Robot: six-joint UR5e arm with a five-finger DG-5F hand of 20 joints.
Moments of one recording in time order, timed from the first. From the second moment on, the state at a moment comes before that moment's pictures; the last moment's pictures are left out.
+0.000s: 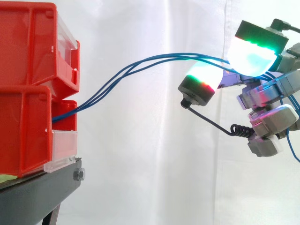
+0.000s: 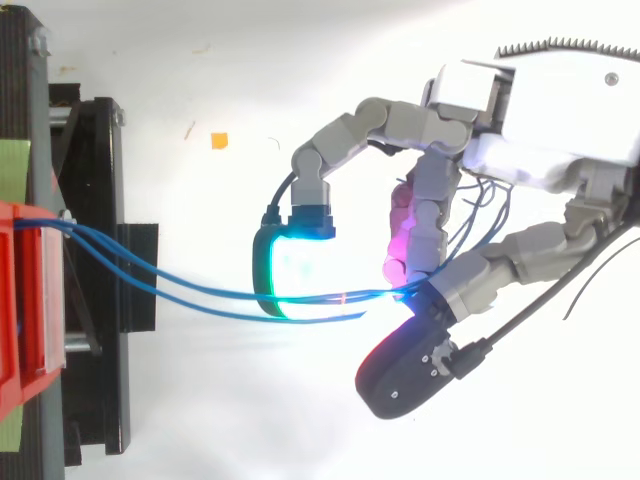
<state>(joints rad) 0.15 -2.10 -1.25 -3.15 -1.24 -0.03</state>
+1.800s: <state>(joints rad) 0.15 -2.11 -1.25 -3.15 -1.24 -0.02</state>
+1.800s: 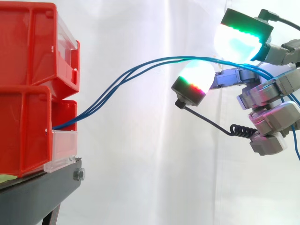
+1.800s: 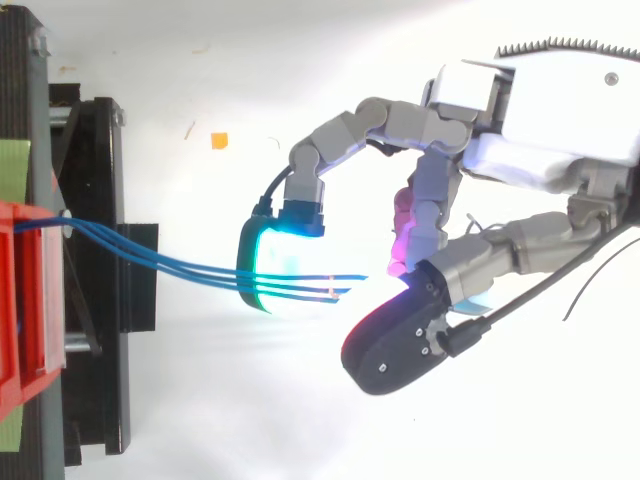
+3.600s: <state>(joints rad) 0.15 -2.10 -1.25 -3.15 -1.24 -0.02</state>
